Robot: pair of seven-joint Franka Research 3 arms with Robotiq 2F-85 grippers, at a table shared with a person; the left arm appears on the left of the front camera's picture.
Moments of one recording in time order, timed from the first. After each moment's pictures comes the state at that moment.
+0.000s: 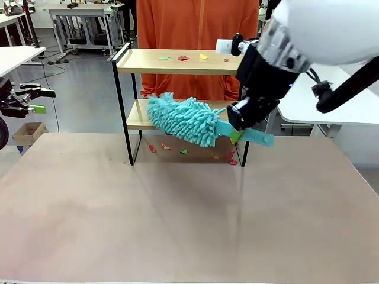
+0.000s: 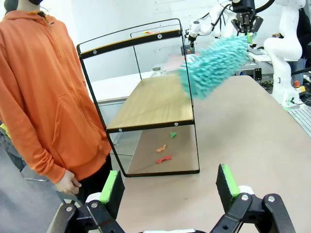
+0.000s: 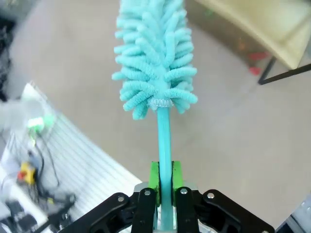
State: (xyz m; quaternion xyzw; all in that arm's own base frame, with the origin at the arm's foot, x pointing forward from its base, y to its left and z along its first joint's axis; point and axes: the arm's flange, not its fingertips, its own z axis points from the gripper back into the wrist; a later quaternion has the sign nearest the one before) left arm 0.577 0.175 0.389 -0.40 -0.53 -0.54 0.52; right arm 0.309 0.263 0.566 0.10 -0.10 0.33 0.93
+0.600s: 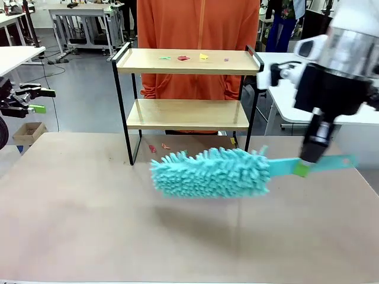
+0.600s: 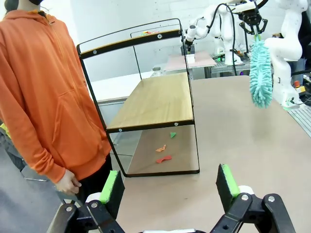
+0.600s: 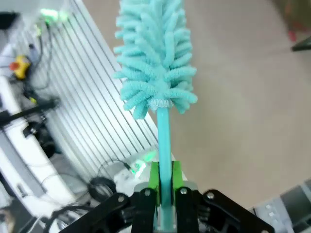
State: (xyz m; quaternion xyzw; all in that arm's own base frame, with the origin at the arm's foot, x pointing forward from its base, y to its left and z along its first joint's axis) left arm 0.577 0.175 0.389 -0.40 -0.53 -0.54 0.52; right arm 0.272 0.175 0.556 0.09 0.02 0.50 0.86
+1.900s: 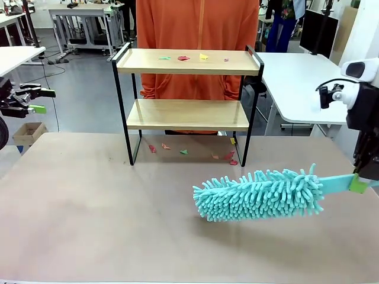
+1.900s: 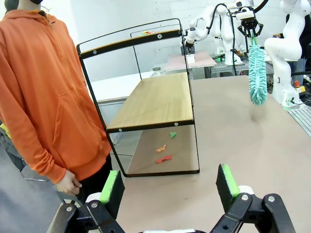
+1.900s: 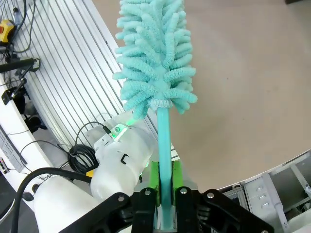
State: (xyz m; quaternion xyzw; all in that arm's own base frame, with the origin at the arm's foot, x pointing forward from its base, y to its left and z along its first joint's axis) left arm 0.577 0.175 0.389 -0.40 -0.53 -0.54 0.52; right arm 0.255 0.107 0.541 0.04 0.05 0.52 0.85
